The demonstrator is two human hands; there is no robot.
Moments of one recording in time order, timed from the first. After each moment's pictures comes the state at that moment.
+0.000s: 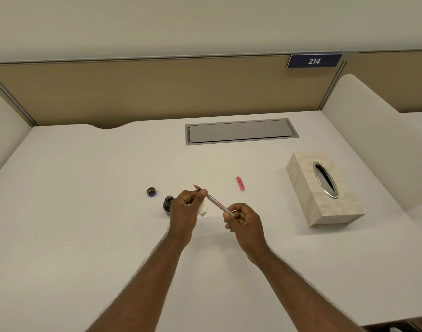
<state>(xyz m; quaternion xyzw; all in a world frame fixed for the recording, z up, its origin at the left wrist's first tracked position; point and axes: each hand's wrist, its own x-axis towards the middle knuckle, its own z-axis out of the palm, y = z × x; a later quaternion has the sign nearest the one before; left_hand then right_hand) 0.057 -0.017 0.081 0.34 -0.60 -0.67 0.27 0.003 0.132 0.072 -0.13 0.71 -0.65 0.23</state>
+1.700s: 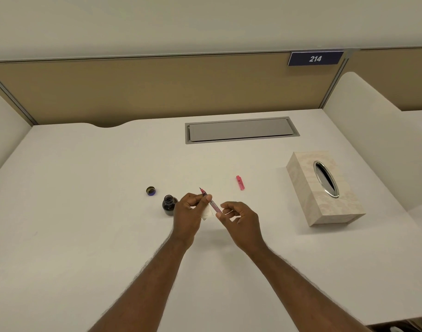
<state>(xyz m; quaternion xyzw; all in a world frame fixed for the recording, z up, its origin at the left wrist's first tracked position) 0.059 -0.009 0.075 0.33 -0.61 -0.68 0.23 -0.002 0.126 0.070 -0.23 0.80 -0.55 0.12</state>
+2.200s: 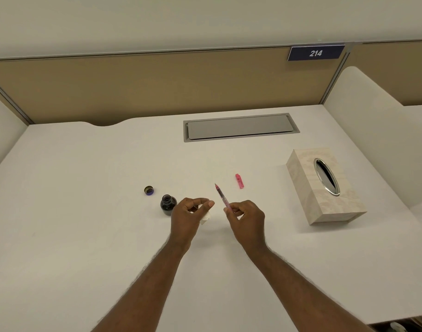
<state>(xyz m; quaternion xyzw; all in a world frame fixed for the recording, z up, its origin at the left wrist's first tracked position) 0.067 -0.007 0.073 0.36 -0.64 -0.64 0.20 -0.016 0.125 0.050 -0.20 0.84 -0.50 -0.01</state>
